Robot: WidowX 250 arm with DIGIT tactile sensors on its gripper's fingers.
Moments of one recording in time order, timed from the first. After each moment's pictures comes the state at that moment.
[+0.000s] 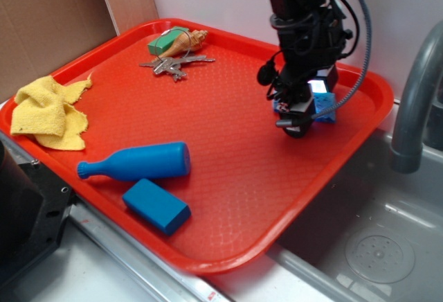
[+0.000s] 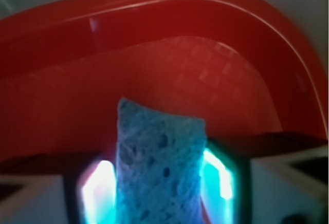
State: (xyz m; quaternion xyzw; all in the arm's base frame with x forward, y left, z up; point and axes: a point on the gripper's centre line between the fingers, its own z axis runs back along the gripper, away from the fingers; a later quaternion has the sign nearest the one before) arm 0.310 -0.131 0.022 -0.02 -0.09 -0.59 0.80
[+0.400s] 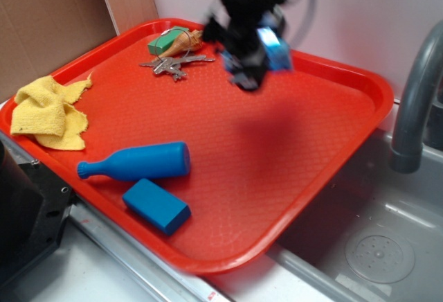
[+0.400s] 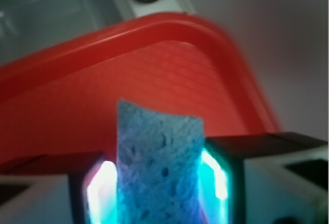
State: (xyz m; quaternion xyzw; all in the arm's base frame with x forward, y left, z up) arm 0.274 -0.090 0.116 0.01 -0.20 -0.48 0.85
